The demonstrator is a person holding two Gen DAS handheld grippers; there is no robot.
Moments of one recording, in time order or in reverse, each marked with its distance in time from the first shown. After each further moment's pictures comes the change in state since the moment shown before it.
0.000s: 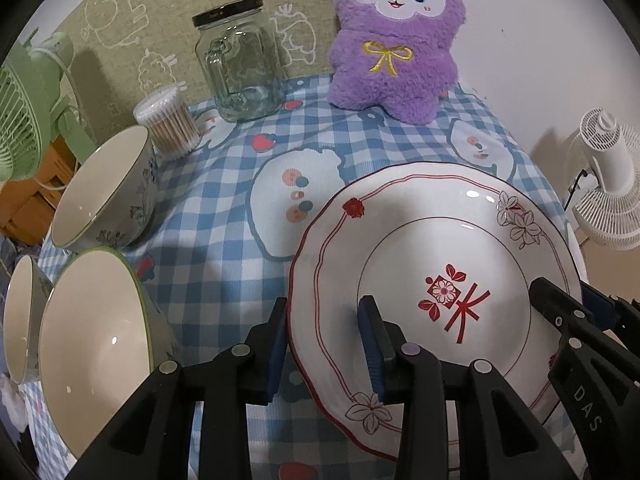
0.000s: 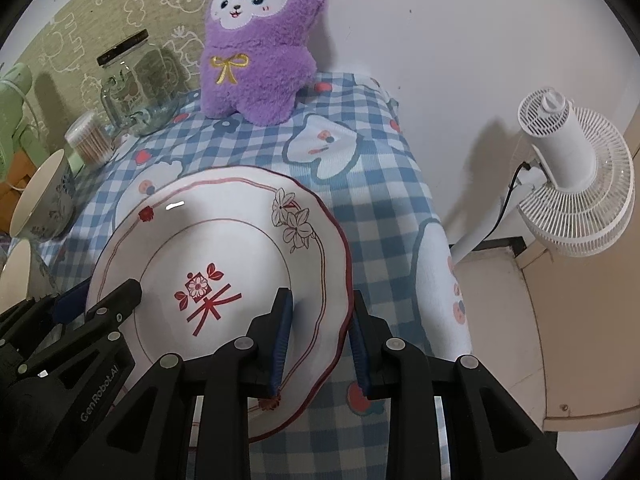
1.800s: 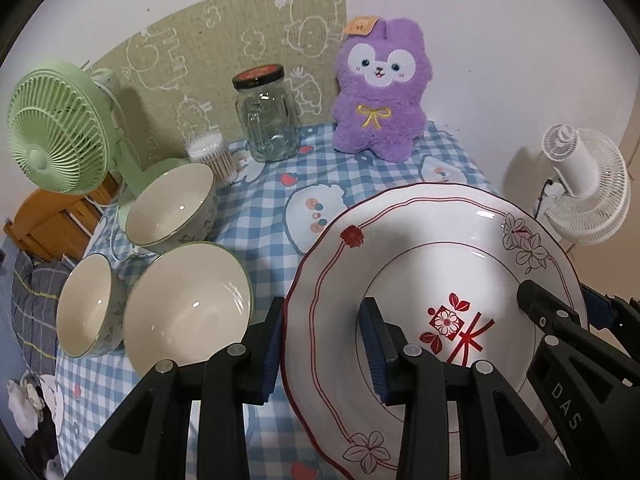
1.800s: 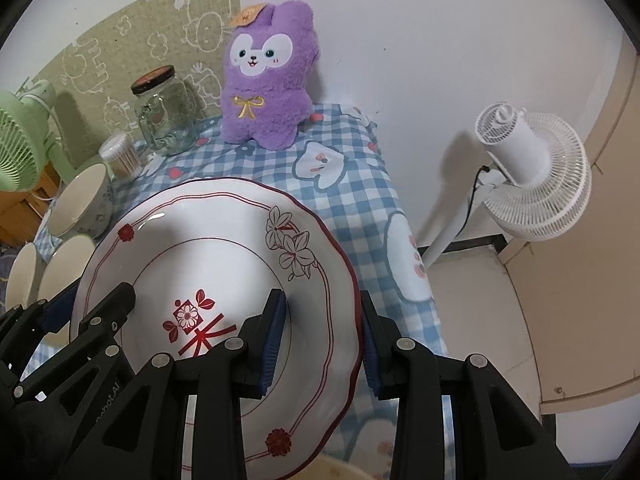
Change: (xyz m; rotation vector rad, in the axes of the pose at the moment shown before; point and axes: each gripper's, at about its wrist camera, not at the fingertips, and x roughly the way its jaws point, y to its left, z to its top) left arm -0.098 0.008 -0.030 0.021 -0.121 0.001; right arm -0.095 0.014 -0.027 0.039 -0.065 -0.047
